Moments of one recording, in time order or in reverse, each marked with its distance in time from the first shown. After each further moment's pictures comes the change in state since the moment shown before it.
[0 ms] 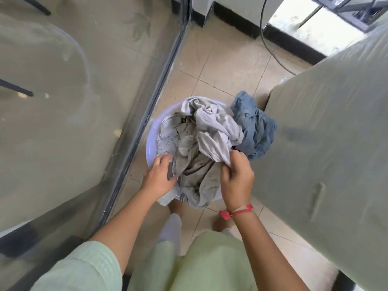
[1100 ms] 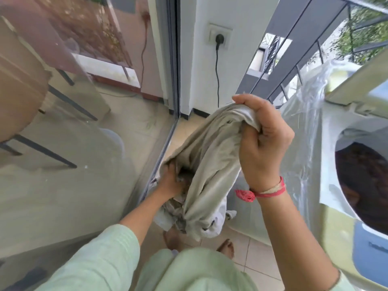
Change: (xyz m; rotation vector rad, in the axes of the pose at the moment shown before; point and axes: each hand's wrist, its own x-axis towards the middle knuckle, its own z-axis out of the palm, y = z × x) left_hand -0.163 0.187 -0.172 -0.304 0.120 0.213; right_hand 0.039 -0.304 -0.304 0.334 0.423 -0.645
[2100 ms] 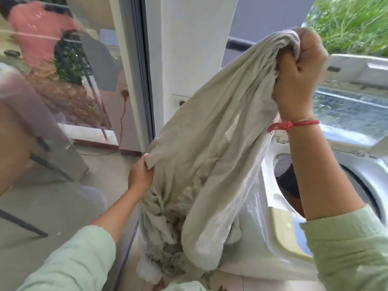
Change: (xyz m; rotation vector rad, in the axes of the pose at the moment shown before) left_hand -0.029 0.133 -0.104 0.047 0.566 0.314; right_hand 0.167 -0.077 -0.117 -0.053 0.307 -0.146
